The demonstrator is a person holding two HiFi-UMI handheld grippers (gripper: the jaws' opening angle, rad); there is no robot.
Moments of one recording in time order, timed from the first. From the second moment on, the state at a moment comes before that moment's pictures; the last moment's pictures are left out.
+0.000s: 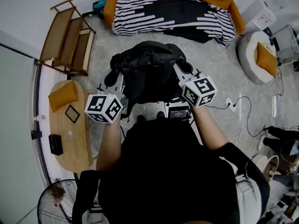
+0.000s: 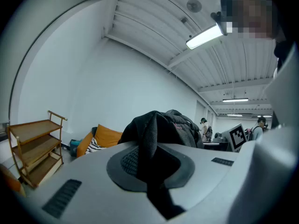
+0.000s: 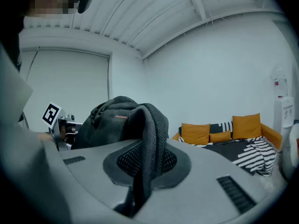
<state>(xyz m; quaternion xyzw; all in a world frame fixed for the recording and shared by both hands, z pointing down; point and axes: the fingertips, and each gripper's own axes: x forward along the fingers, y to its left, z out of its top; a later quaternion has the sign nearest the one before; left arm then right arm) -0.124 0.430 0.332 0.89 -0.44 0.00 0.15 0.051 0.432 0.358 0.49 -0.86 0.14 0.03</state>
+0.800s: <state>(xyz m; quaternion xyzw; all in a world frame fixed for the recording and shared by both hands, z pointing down) -0.133 0.435 0.311 0.89 -0.45 0.00 0.13 0.042 0.434 0.340 0.47 -0.88 0.12 0.01</state>
